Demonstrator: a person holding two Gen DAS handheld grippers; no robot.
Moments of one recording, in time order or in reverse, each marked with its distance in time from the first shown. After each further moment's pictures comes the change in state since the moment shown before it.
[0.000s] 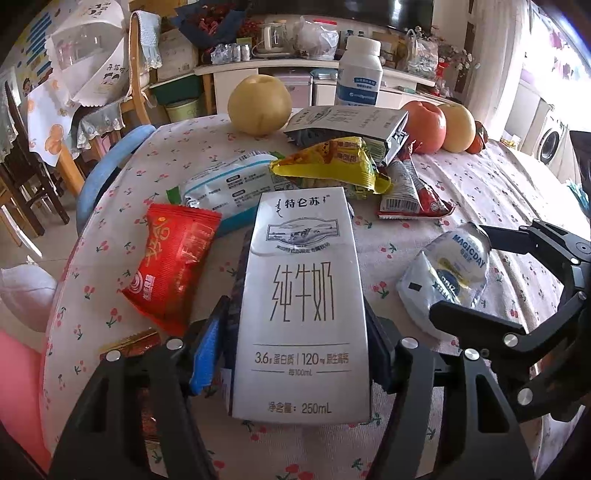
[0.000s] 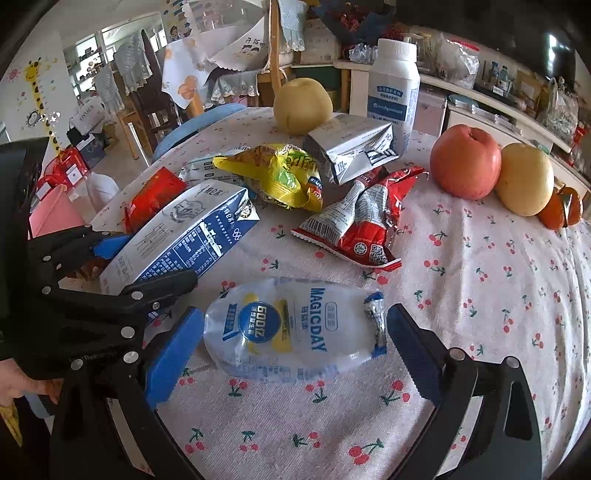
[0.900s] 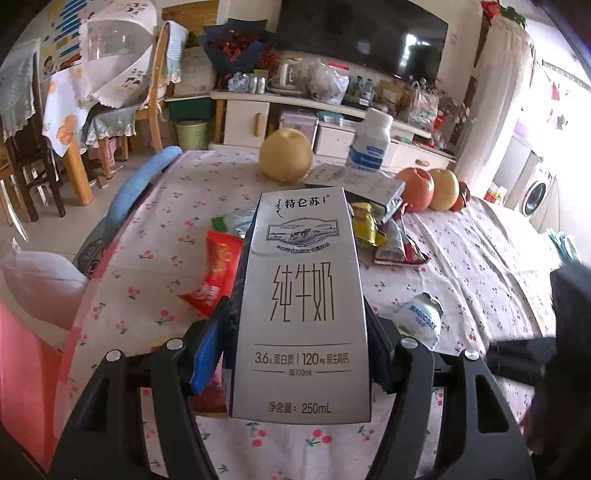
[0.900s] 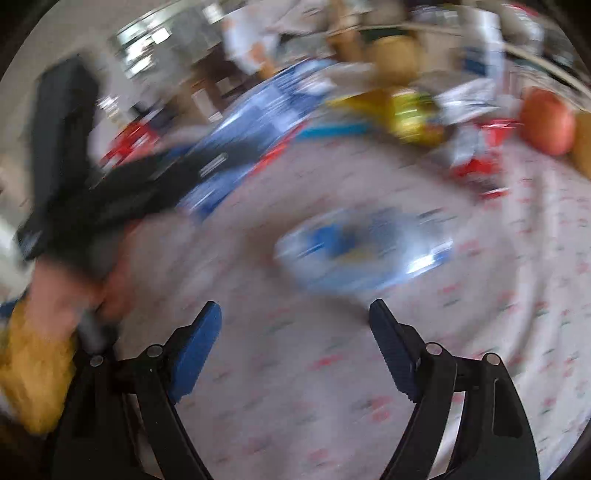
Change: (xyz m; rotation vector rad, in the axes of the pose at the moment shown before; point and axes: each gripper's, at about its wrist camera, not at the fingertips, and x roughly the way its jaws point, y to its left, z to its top) left arm -0.057 0.045 -0.005 -0.128 -0.153 -0.086; right arm -0.027 0.047 -0.035 -0.071 0.188 0.366
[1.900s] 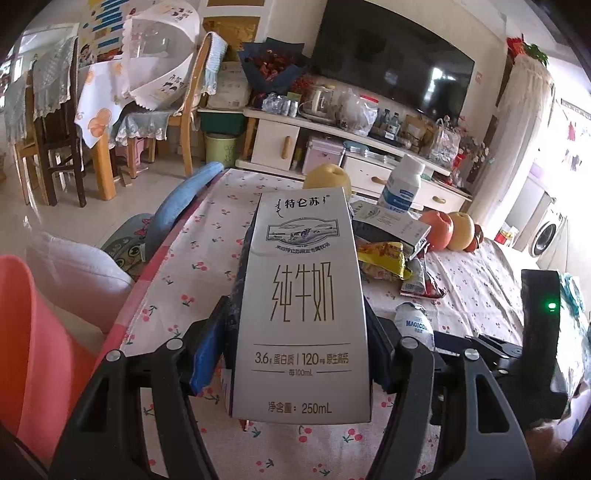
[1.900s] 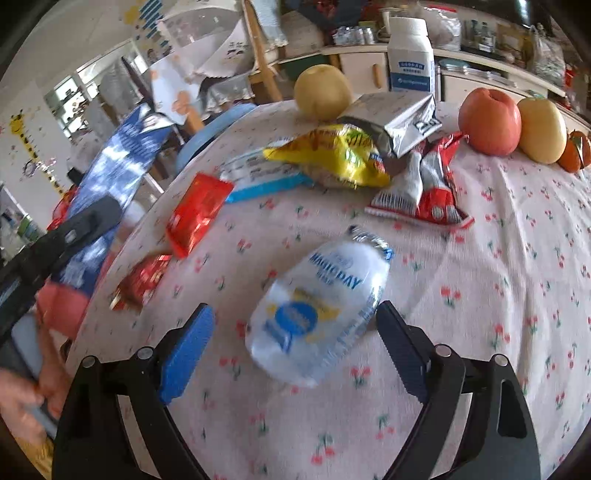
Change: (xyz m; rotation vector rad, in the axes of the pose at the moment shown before) left arm -0.028 0.039 0.000 -0.113 -0.092 0.039; right arm 0.017 -0.015 0.034 0.258 -0.207 -0.277
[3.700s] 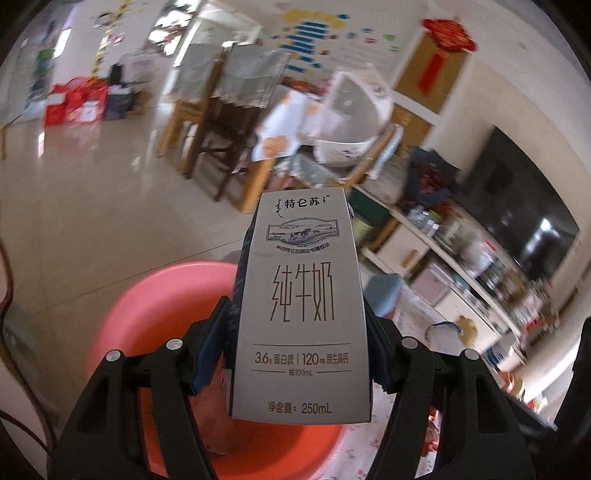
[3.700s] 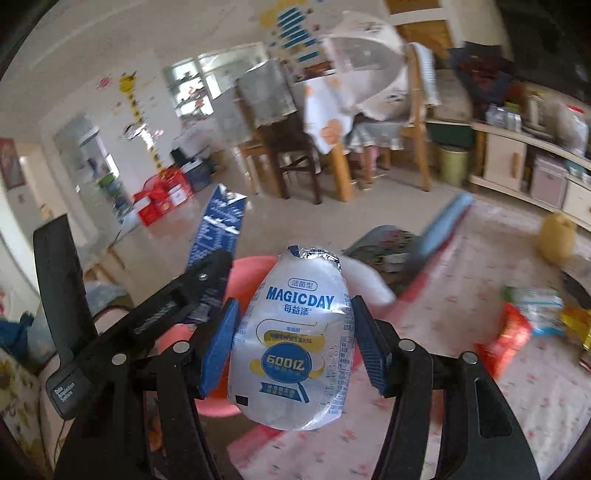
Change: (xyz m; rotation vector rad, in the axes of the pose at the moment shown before) left arm -0.138 0.216 -0.021 -0.548 -0.293 0.340; right arm -0.014 0.295 0.037 -0.333 -0.138 0.336
